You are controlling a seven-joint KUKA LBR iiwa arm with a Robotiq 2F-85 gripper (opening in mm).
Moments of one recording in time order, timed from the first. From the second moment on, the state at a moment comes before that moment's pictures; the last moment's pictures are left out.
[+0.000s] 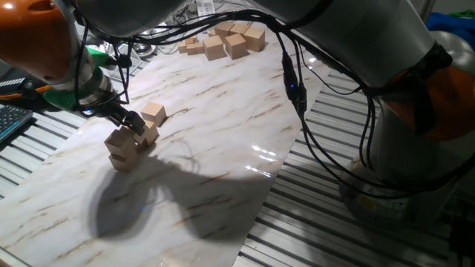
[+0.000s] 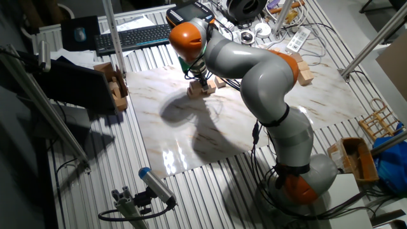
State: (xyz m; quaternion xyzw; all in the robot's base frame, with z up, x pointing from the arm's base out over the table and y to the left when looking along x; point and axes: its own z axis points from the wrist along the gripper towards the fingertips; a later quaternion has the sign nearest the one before) arm 0.633 0.158 0.098 0.71 0.68 -0.11 0.10
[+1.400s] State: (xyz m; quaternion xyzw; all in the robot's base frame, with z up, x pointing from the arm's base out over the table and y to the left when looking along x) arm 0.633 0.155 0.088 0.71 0.69 -0.12 0.11
